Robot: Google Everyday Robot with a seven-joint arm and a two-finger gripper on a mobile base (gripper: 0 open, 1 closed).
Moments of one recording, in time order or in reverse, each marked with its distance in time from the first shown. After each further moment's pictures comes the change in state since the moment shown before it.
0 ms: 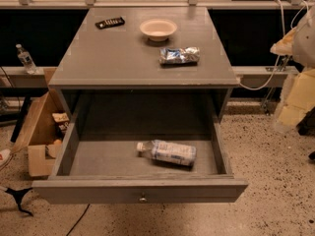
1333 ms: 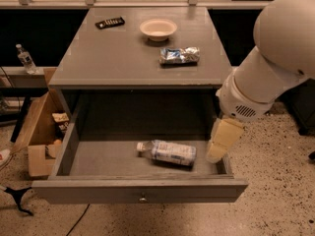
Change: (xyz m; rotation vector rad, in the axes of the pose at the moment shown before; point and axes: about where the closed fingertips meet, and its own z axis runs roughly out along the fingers) arm -0.057 0.037 0.132 -0.080 -0.066 0.046
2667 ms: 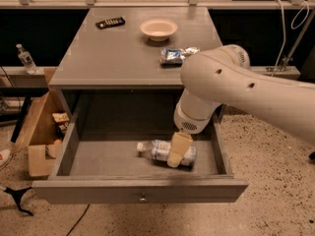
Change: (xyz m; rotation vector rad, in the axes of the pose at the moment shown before) arm -0.046 -0.008 0.132 -0.049 0.063 0.000
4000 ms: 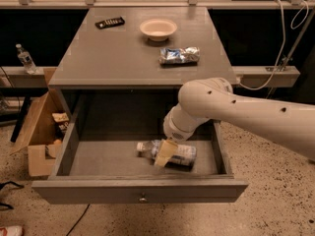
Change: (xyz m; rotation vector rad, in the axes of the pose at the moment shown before) arm -0.038 -0.018 0.092 -0.030 -0.211 -0.074
